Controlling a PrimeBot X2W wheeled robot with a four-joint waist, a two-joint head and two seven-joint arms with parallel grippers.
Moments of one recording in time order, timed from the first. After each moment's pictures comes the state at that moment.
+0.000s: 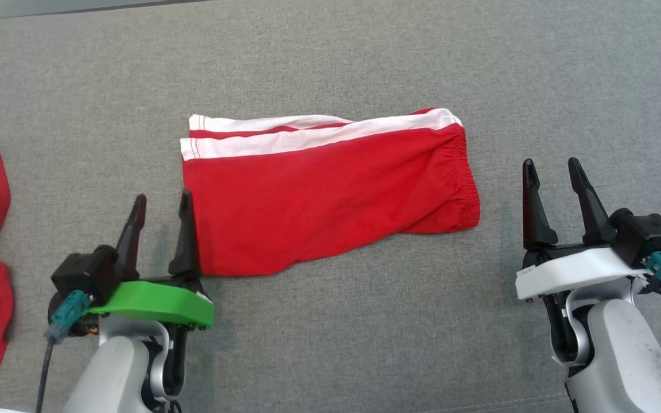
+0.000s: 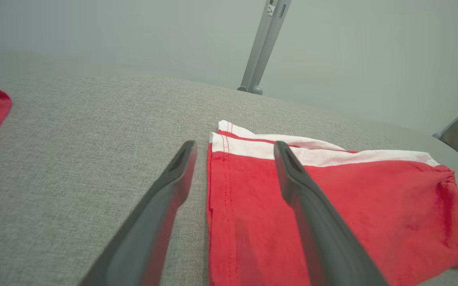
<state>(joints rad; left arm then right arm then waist) -0.26 0.20 -0.31 0.21 -0.57 0.09 -0.22 -0.26 -0.05 -0.01 0.18 0.23 0.13 -0.25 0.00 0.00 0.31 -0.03</state>
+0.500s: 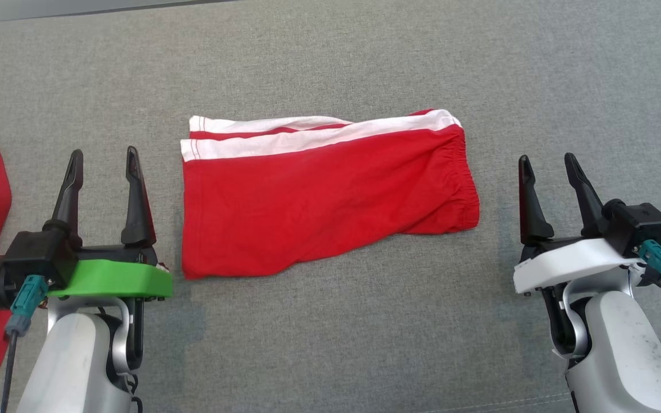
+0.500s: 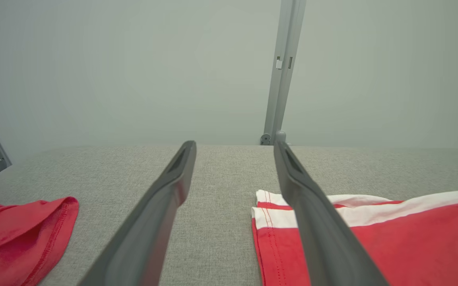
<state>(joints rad) -0.31 0.23 -0.18 0.14 -0.37 0.10 -0.26 -0.29 -0.05 -0.01 0.21 0.19 0.13 -0.21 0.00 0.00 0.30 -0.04</state>
